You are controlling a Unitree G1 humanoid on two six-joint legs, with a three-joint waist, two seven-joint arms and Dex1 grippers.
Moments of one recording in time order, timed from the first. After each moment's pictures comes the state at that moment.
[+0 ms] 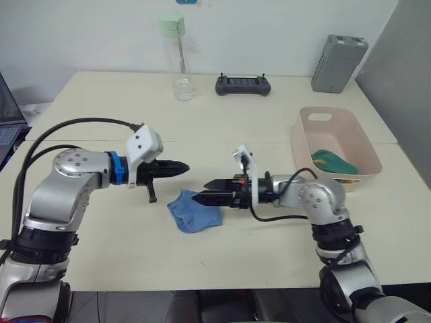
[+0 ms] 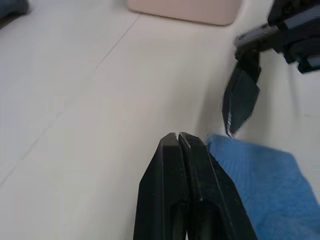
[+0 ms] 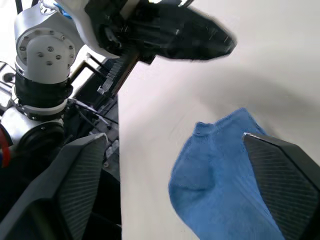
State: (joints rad) left arm -0.46 0.85 -0.02 -0.16 -0.39 0.54 -1.17; right arm -0.63 -0.20 0.09 -0.11 0.74 1.21 0.68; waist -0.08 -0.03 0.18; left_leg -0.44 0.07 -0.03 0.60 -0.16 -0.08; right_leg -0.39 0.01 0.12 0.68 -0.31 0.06
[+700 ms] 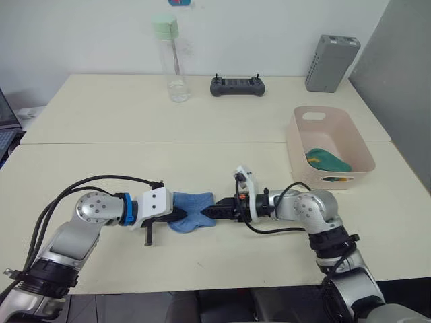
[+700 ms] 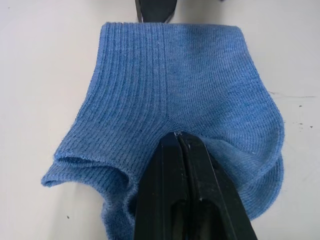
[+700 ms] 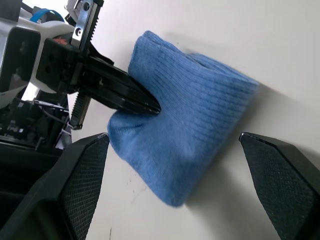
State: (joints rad) left arm -0.22 0.88 -0.14 -0.03 -0.16 0.07 -1.17; right arm -0.60 -0.11 0.18 0.06 0.66 1.21 0.58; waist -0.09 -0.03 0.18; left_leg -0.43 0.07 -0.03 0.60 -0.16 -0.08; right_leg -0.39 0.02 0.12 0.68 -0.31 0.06
